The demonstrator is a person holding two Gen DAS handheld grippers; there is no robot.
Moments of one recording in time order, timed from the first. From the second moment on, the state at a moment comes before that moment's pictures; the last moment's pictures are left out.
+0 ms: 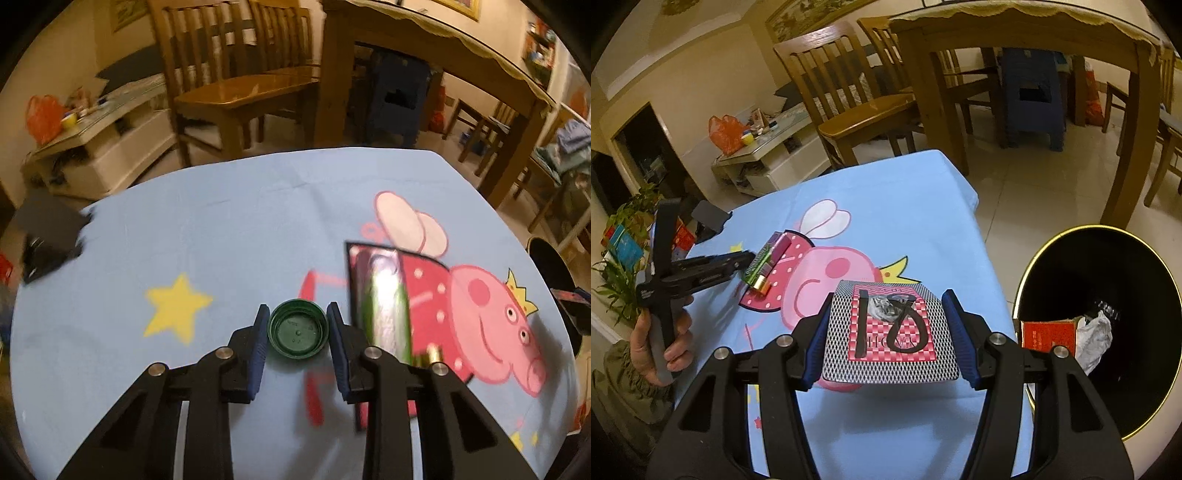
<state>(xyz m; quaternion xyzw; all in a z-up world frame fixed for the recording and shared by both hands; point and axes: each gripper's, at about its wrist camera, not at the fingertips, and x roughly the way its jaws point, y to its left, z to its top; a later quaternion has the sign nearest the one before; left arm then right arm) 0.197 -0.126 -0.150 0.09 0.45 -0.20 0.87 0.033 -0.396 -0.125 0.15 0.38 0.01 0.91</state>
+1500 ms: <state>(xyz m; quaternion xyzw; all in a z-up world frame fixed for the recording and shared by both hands) 0.007 -0.325 -0.058 0.22 0.28 -0.30 0.88 -0.050 -0.545 -0.099 0.20 0.30 -0.20 0.91</state>
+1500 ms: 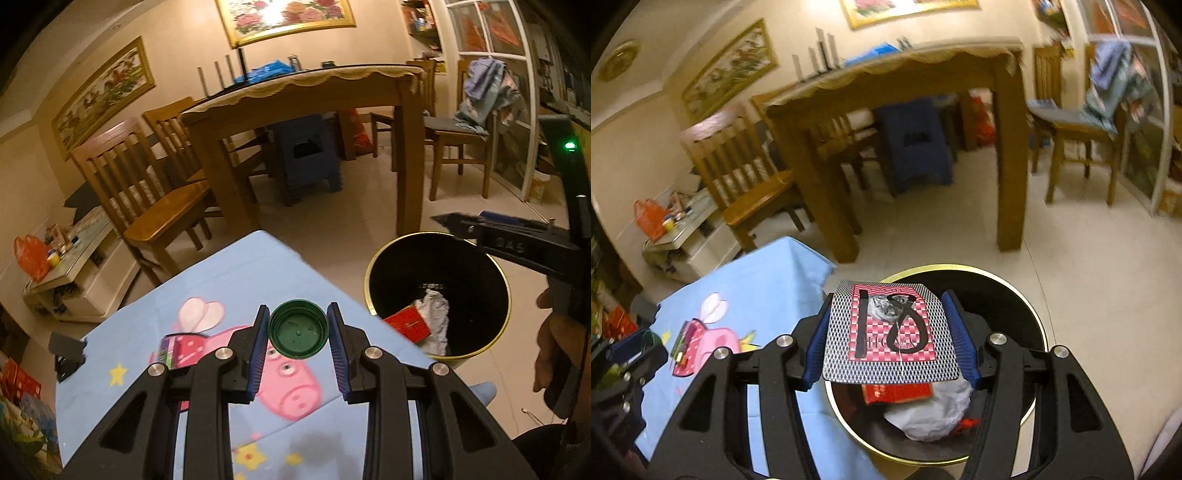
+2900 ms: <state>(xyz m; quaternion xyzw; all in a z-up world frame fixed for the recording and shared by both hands) 0.017 -0.246 -0.121 0.25 0.34 -0.25 0.87 0.002 -0.490 -0.129 0.16 0.37 -0.17 0.90</state>
